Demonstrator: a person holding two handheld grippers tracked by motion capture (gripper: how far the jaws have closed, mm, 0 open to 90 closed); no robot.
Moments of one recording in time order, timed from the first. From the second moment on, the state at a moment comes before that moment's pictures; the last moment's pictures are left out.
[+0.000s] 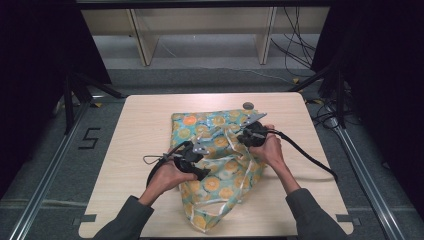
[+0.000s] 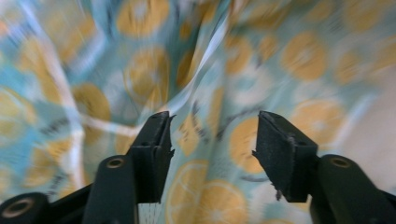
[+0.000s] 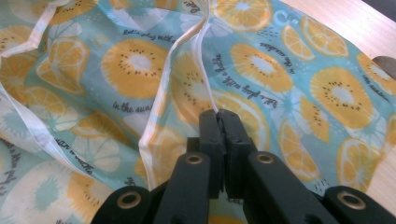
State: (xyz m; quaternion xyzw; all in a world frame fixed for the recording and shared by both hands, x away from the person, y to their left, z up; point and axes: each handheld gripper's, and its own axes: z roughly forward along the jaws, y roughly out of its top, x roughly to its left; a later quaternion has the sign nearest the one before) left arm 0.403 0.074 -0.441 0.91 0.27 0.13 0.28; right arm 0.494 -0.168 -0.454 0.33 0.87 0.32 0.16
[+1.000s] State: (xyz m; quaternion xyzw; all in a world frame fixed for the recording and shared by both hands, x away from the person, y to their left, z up) left arm 0.364 0.122 -0.388 0.88 0.23 0.12 0.39; right arm 0.395 -0.211 -0.418 0.26 0.89 0.34 0.14
